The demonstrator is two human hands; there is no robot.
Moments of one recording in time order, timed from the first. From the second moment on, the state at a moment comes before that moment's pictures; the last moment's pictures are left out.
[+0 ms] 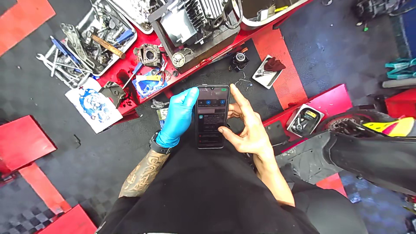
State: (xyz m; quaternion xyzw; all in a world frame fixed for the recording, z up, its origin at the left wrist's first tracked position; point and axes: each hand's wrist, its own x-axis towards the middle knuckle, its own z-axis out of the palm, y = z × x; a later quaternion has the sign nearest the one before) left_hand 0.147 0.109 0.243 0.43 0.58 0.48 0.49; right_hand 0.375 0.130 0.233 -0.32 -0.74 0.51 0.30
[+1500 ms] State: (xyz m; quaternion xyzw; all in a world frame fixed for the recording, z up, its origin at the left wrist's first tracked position) left_hand 0.151 0.106 0.241 0.42 0.59 0.48 0.49; right_hand 0.378 0.129 0.231 -0.33 -0.74 0.51 0.29
